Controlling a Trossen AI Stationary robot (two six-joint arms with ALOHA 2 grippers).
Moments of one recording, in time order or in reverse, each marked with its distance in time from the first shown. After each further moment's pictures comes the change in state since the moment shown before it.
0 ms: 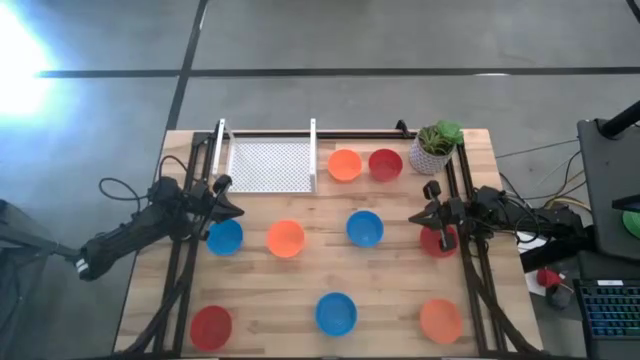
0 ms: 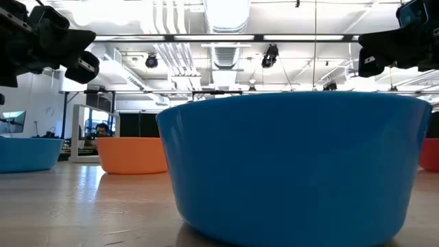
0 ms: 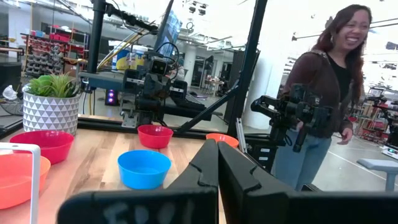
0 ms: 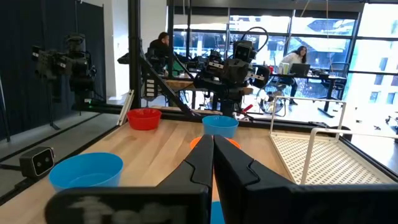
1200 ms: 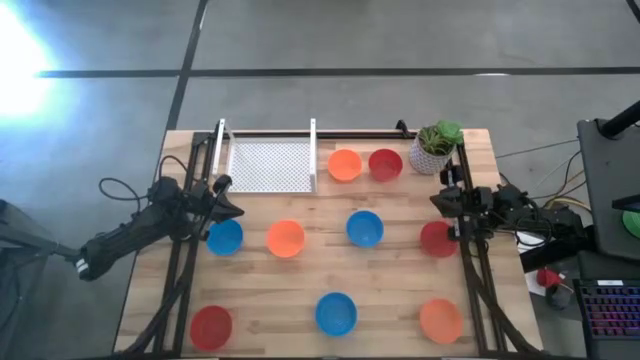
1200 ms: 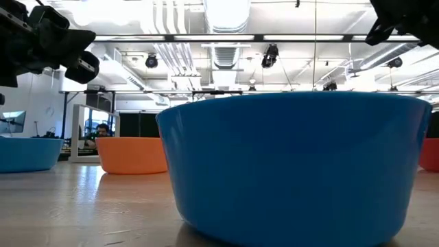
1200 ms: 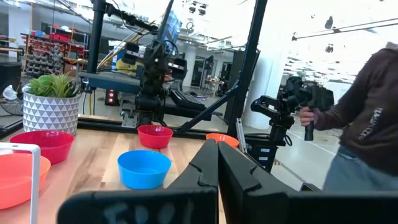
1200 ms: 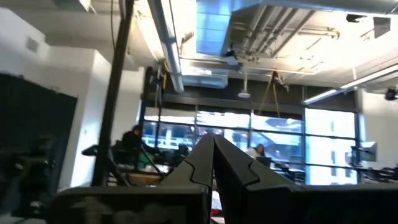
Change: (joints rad) left arm 0.000 0.000 0.000 0.000 0.000 0.000; right arm 0.000 0.000 0.000 0.430 0.127 -0.017
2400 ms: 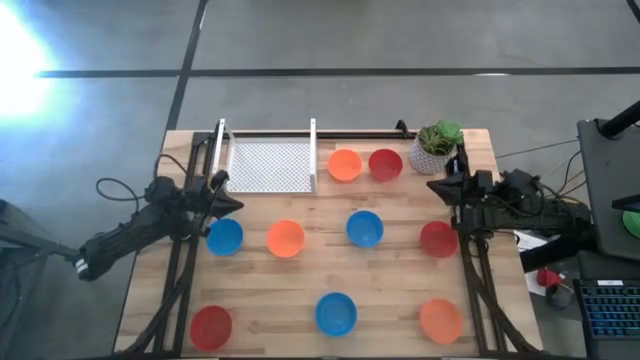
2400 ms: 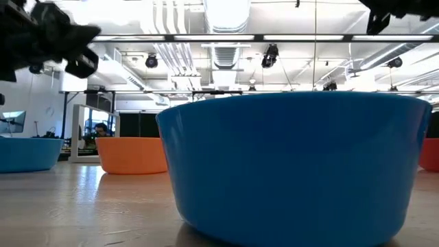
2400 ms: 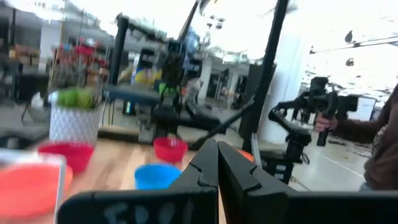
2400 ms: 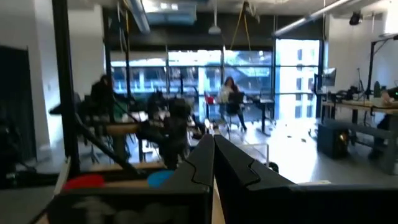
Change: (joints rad) left arm 0.000 0.002 0.044 0.025 -0.090 -0.033; right arm 0.000 0.147 0.367 -0.530 0.151 0.041
